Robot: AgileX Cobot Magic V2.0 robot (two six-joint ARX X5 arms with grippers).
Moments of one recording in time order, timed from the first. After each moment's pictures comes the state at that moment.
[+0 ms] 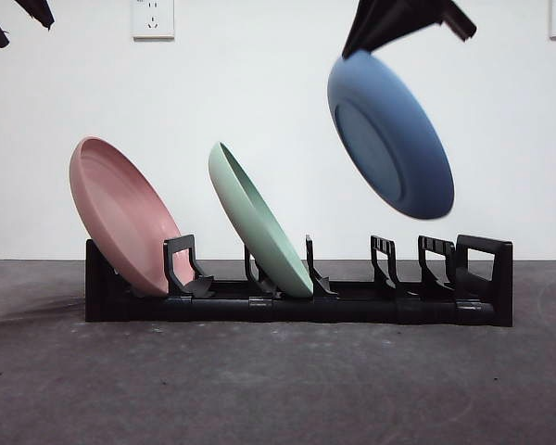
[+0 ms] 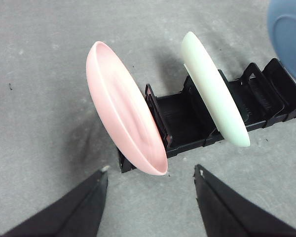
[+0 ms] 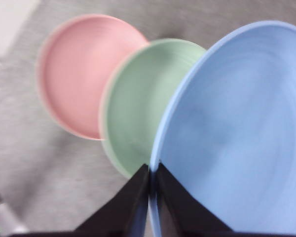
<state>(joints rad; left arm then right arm) -0.19 1.02 1.15 -0.77 0.23 0.01 0.39 1.56 1.63 -0.85 -0.47 0.19</state>
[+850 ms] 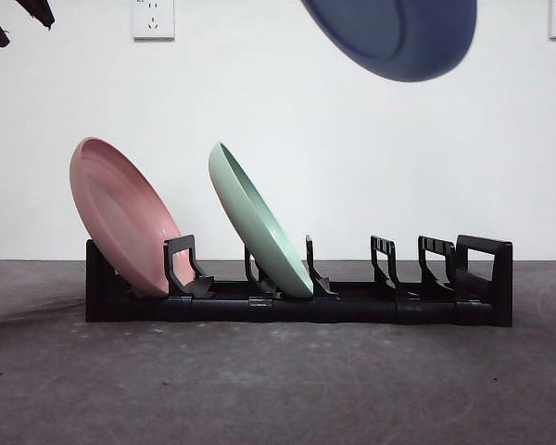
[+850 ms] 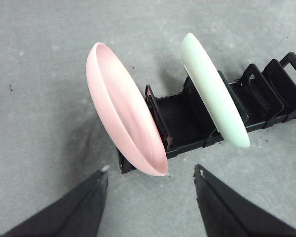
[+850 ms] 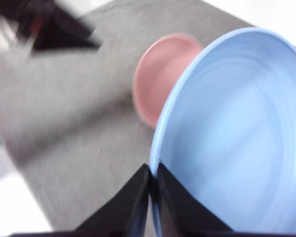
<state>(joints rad) -0.19 1.02 1.15 -0.77 0.23 0.01 1.01 1.12 1.41 -0.84 0.12 0.13</state>
